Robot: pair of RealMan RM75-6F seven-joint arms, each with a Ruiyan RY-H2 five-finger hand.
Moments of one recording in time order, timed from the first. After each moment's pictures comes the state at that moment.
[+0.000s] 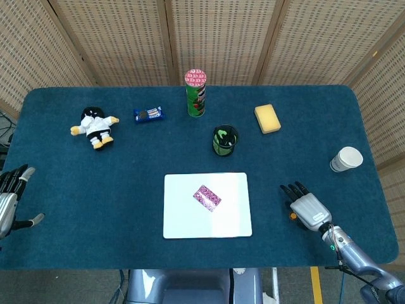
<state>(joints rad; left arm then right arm) -0.16 -1.03 -0.04 -1.65 1.41 1.34 -0.04 0.53 -1.35 -0.16 -1.20 -1.57 1.02 -0.09</state>
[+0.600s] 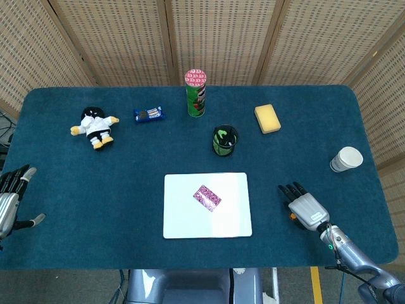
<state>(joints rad) -0.16 -1.03 -0.04 -1.65 1.41 1.33 -0.03 0.52 -1.37 -0.15 -1.18 -1.59 1.01 -0.08</state>
